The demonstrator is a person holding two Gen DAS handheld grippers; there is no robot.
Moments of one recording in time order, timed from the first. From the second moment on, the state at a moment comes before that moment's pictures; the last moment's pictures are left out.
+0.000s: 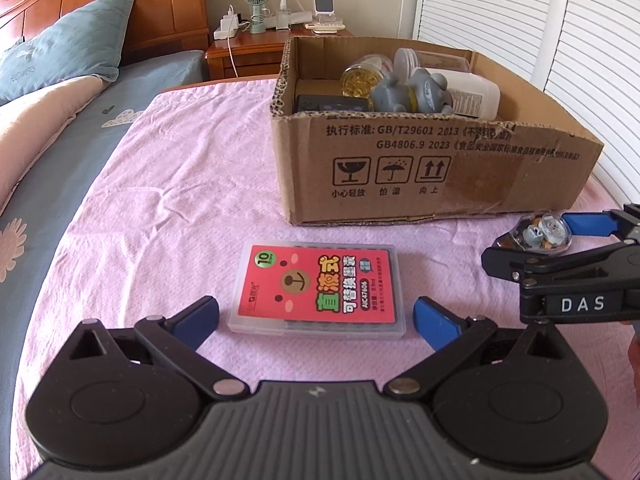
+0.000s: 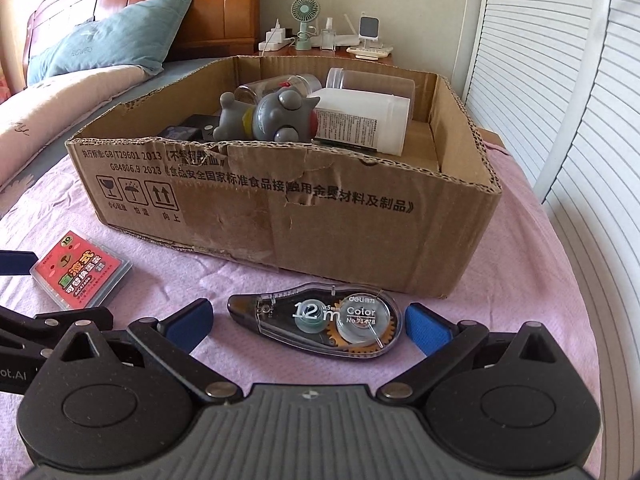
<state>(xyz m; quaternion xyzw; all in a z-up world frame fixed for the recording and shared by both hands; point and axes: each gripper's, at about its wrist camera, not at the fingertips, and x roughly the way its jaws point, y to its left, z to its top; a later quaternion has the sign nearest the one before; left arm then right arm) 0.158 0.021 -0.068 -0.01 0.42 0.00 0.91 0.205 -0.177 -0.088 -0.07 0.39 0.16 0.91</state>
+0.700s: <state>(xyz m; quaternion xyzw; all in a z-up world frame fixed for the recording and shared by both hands) 0.167 0.025 -0.070 0.01 0.41 -0.04 0.91 0.190 -0.183 -0.085 -0.07 0.38 0.14 0.91</state>
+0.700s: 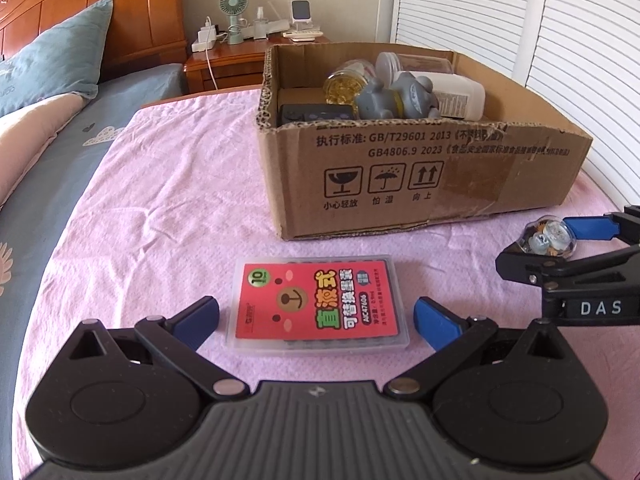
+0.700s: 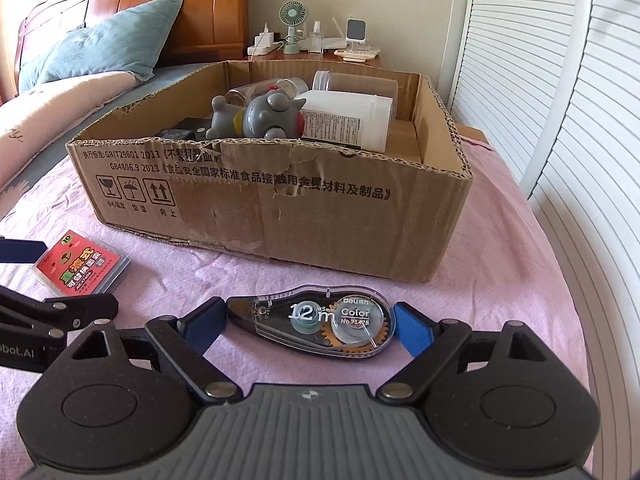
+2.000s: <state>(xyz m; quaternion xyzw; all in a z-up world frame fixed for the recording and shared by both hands) 0.153 0.036 -0.028 0.06 0.43 -0.14 0.89 0.166 -0.197 -0.002 -0.11 0.33 0.21 0.91</state>
